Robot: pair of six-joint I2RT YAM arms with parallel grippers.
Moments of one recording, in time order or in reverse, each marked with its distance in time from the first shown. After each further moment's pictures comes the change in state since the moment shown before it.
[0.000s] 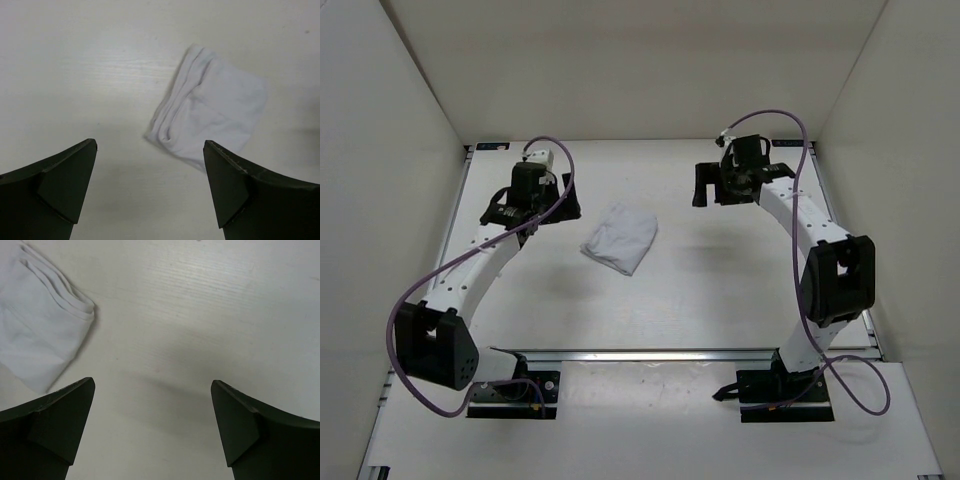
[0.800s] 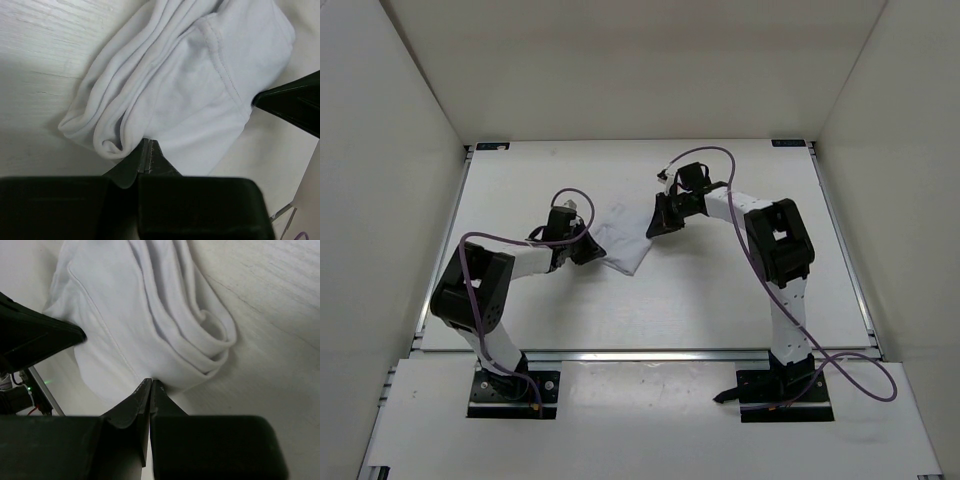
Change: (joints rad) left arm -0.066 0.321 -0.389 0.557 0.255 -0.484; right arm 0.158 0.411 0.040 0.249 -0.470 0.185
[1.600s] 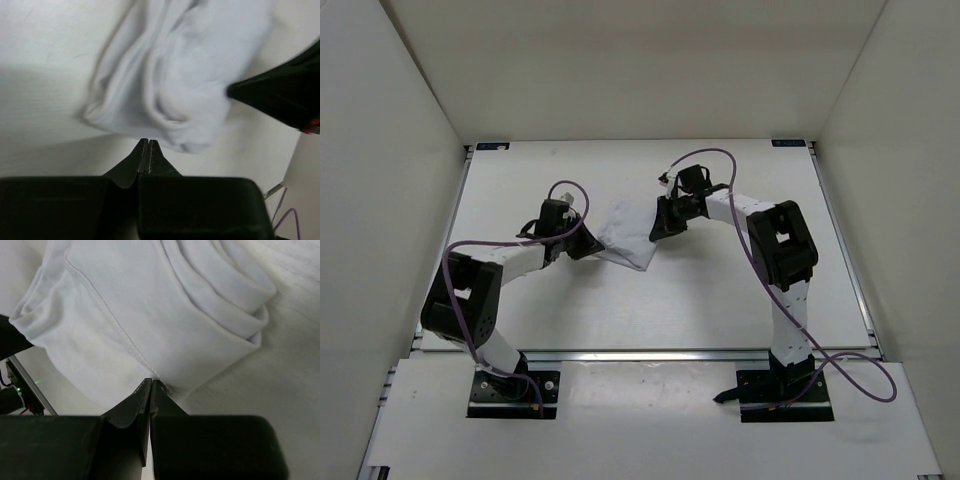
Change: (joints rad) left arm 0.037 -0.064 0.024 -0.106 0.088 0.039; right arm 0.011 -0.037 -0.044 -0.021 0.054 -0.016
